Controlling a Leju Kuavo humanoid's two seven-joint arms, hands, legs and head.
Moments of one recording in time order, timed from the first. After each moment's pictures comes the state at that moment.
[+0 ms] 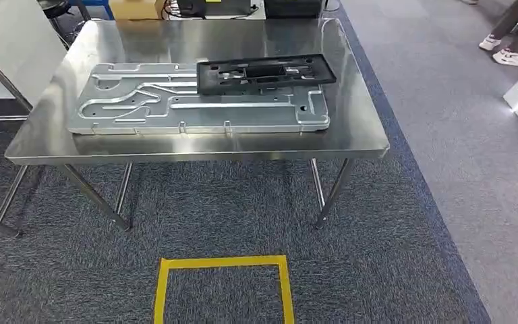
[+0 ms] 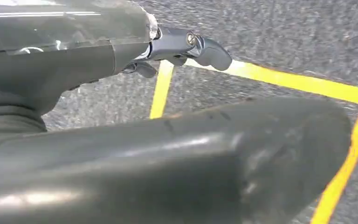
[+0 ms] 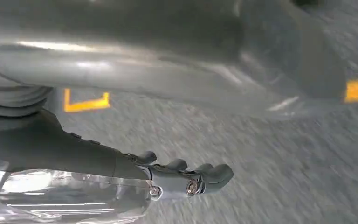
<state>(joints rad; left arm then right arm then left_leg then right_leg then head) -0.06 0.09 -1.11 -0.12 1.56 0.03 -0.60 0.00 0.11 -0.80 -0.28 0.78 -0.14 -0.07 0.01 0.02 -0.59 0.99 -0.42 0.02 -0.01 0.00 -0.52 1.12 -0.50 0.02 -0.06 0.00</state>
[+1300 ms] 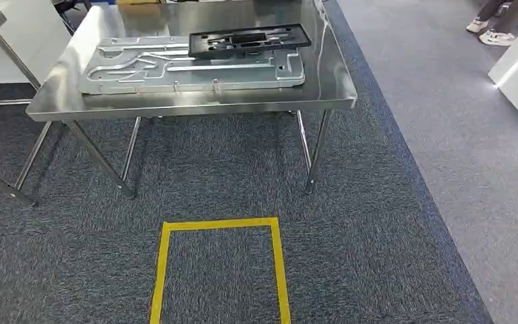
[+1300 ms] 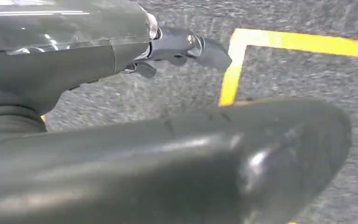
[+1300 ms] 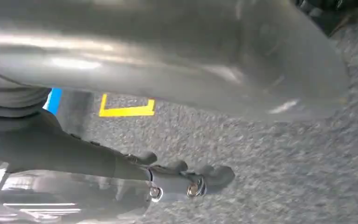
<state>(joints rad) -0.07 0.07 -1.15 -0.12 1.54 0.05 -0.56 -0.01 0.08 -0.79 -0.22 0.79 -0.02 -0.01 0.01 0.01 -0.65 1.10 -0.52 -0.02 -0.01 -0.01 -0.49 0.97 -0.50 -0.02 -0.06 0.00</state>
